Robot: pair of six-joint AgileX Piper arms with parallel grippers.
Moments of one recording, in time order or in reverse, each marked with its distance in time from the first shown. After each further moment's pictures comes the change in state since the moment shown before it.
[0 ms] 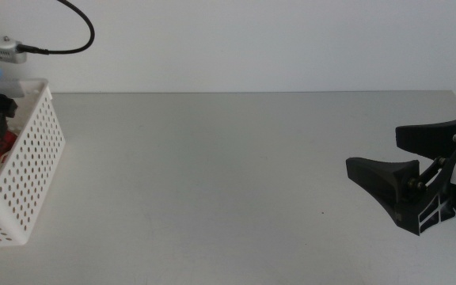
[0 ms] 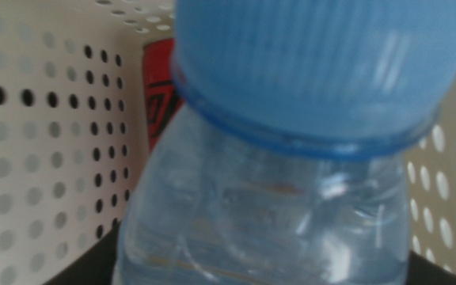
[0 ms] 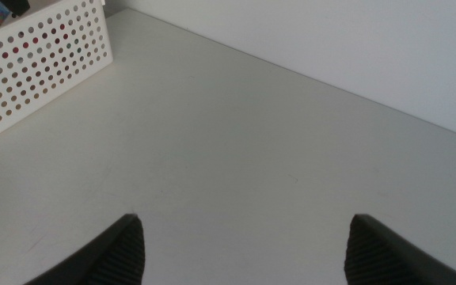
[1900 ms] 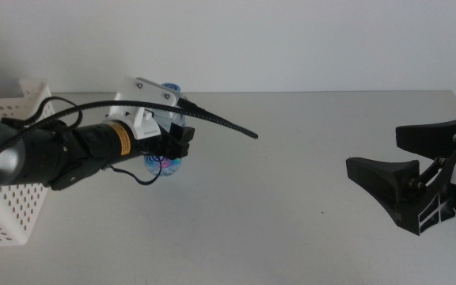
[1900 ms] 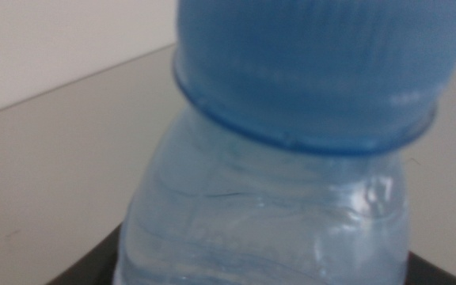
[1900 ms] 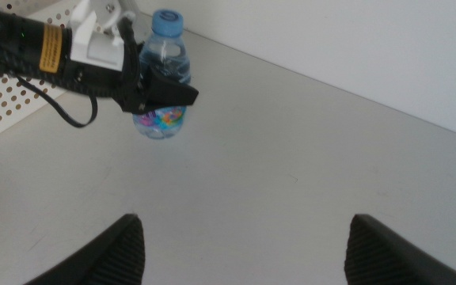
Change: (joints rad) left arm -0.464 0.044 0.574 0.592 -1.392 -0.766; right arm 0.000 0.000 0.000 0.000 0.000 0.000
